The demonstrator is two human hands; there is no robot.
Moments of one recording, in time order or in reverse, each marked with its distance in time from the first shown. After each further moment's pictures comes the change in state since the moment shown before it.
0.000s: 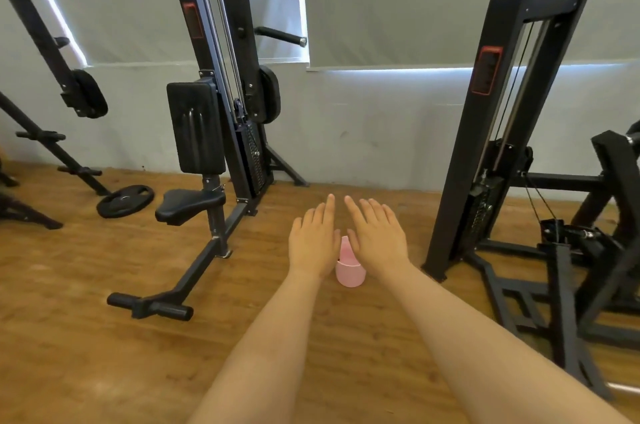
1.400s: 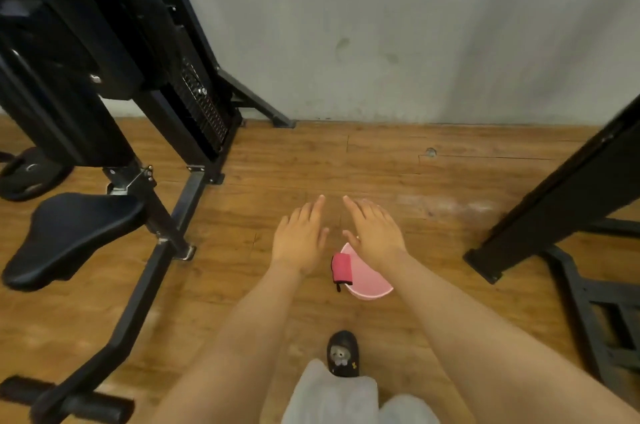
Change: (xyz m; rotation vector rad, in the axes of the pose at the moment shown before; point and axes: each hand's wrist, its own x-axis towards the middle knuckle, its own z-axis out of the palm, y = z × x) left_hand 0.451 -0.173 0.439 -0.036 -0.457 0.057; right_hand 0.470 0.149 0.429 0.227 -0.455 0.105
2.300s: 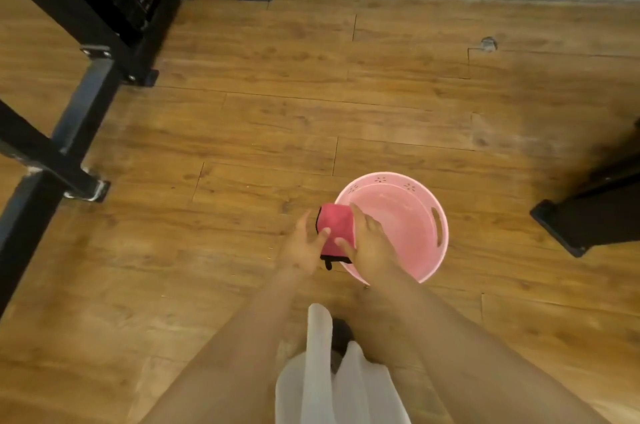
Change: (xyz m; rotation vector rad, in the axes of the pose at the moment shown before) left_hand 0.094 -0.040 0.459 -0.912 -0.376 -0.596; right_hand 0.121 0.130 0.433 0.430 -0.281 0.261
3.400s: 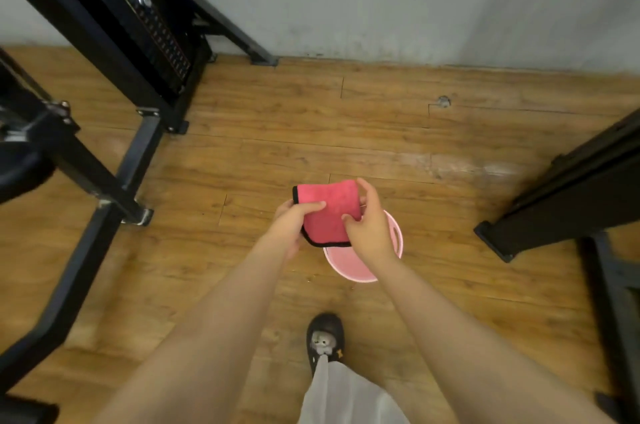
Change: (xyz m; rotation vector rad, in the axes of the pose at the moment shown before) left_hand -0.149 0.175 -0.120 -0.807 -0.085 -0.158; right_hand -0.139 -0.135 -0.178 0.681 0.320 -0.015
